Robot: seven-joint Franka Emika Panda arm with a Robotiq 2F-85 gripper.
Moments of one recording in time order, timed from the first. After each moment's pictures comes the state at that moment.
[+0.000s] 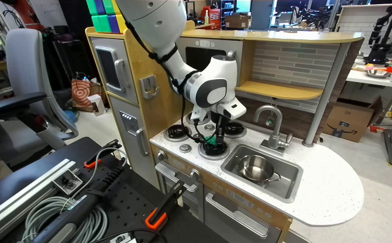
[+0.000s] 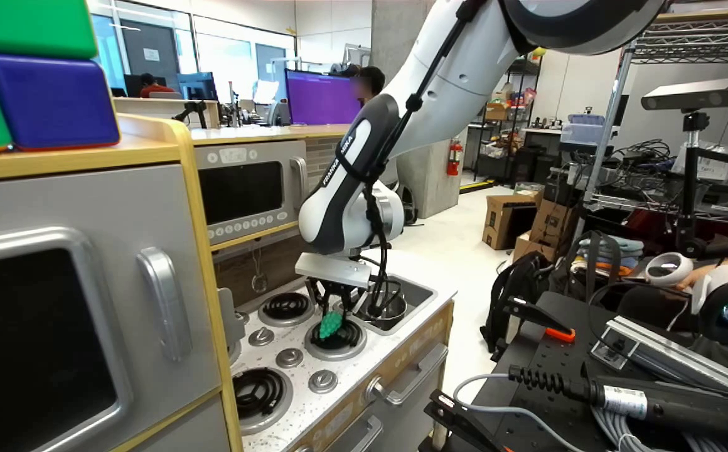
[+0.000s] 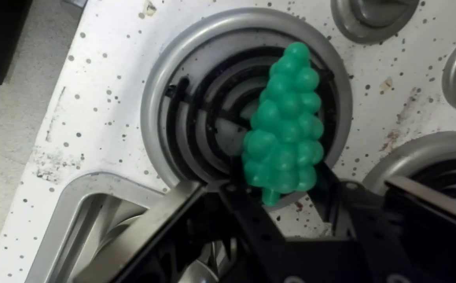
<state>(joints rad) 0.05 1.11 -0.08 -1.49 0.26 2.67 0.80</state>
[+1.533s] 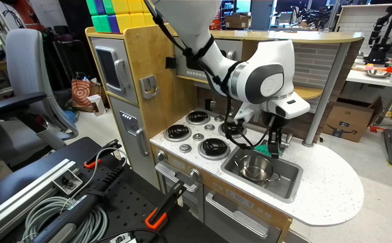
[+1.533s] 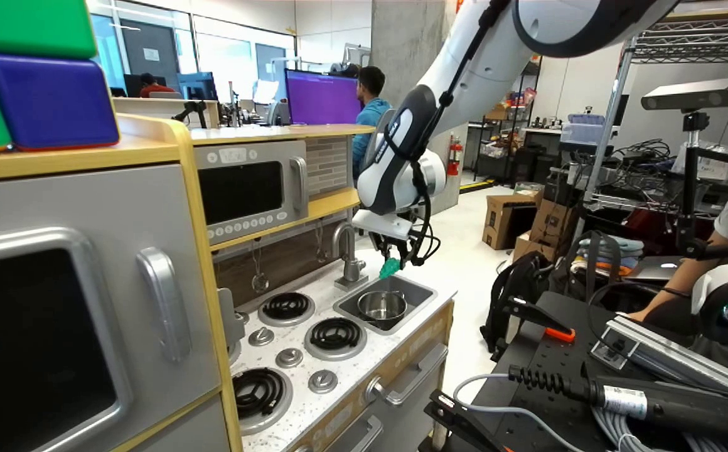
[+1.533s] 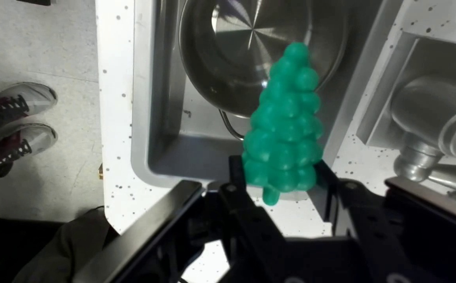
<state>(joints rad) -0.01 1.10 -0.32 -1.42 0.19 2.59 1.03</state>
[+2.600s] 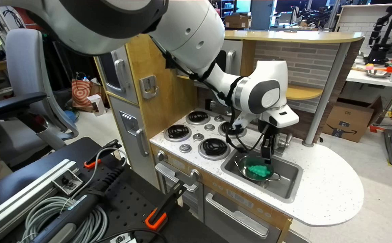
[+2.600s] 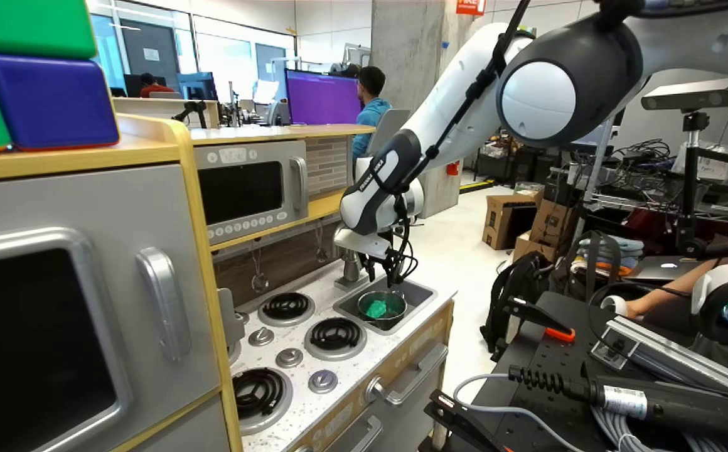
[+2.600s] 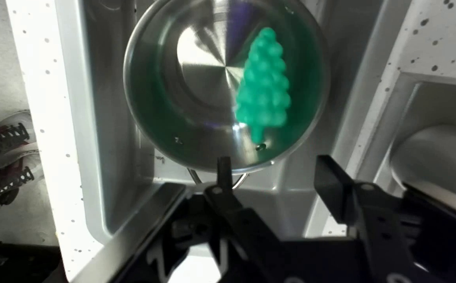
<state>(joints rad) -0.05 1.34 -0.30 -1.06 0.18 2.42 1.14</state>
